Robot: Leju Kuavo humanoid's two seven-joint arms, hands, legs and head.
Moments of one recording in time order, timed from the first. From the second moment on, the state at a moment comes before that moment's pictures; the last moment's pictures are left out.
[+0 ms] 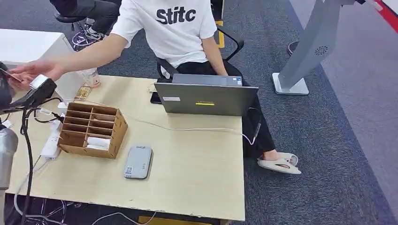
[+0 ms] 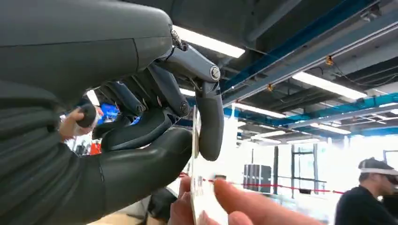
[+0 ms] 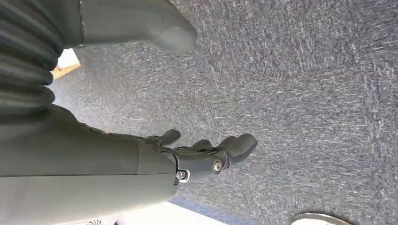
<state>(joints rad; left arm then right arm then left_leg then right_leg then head) -0.75 0.29 -0.11 -1.06 -1.36 0.32 0.12 -0.09 0.11 -1.01 -0.22 0.81 -0.50 0.07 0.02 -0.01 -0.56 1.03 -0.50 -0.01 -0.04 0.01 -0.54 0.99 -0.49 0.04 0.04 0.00</state>
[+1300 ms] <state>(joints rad) 0.35 -0.21 0.51 -1.91 -0.21 0.43 -0.67 -0.07 0.13 -1.09 -0.22 0.77 -0.55 0.01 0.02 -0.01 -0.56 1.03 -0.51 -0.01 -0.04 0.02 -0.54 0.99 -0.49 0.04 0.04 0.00</state>
